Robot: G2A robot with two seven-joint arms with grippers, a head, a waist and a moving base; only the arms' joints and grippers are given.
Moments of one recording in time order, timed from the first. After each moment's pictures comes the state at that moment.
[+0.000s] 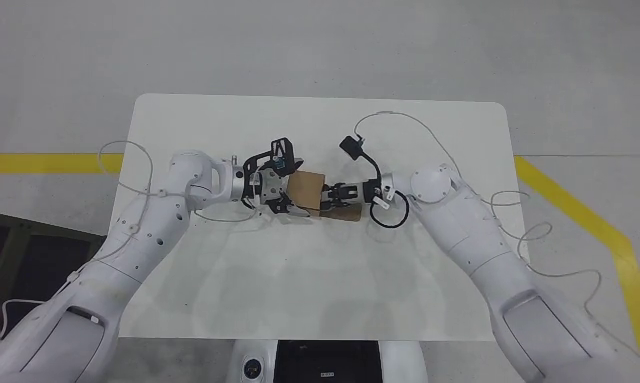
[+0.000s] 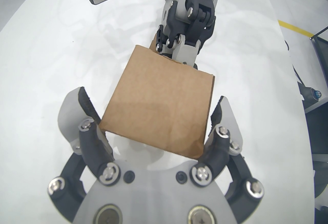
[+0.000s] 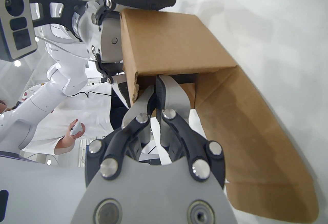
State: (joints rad) left arm 0.70 -1.03 -0.80 -1.19 1.01 -1.01 -0.19; right arm -0.63 -1.36 0.79 -0.82 0.23 -0.45 1.10
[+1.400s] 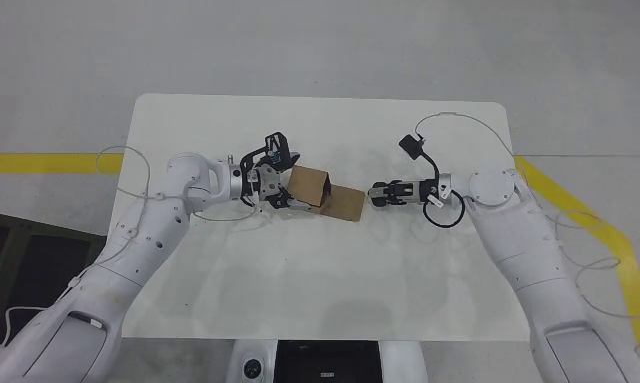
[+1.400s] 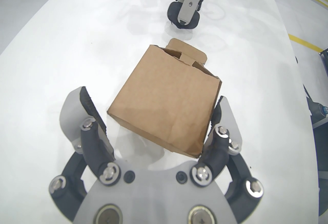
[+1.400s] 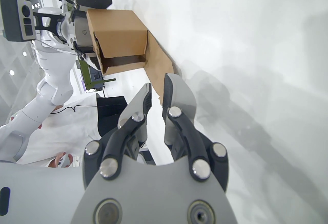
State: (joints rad) left arm 0.73 -1.04 -0.86 -1.19 1.02 -0.96 -0.17; right arm -0.80 -1.18 1.12 -1.04 0.01 -0.27 1.22
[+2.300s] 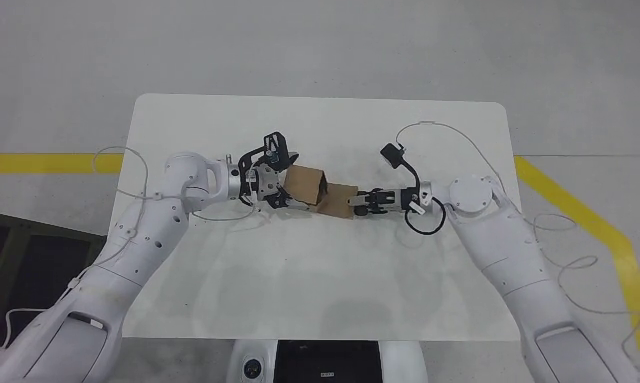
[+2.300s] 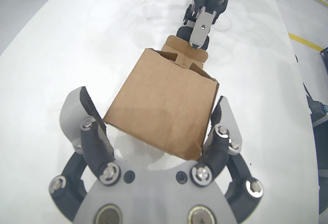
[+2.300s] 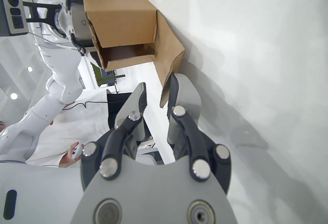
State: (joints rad) left arm 0.74 -1.04 -0.88 -1.19 1.04 -0.98 -0.19; right arm -0.79 -1.21 1.01 -1.03 0.13 -0.27 1.16
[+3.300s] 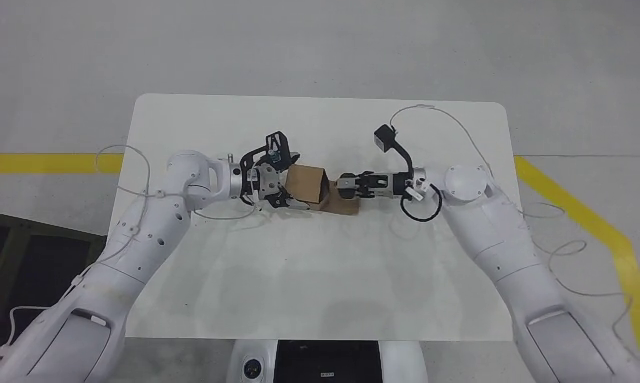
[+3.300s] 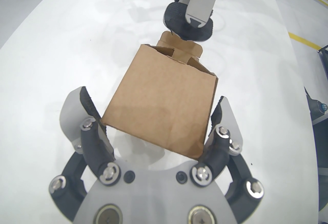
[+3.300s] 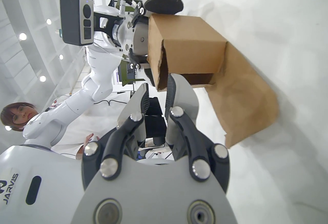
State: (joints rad) left arm 0.73 -1.06 -0.88 -1.17 1.04 -0.99 -0.20; right arm -0.69 -1.25 0.96 -0.93 0.28 -0.36 1.16
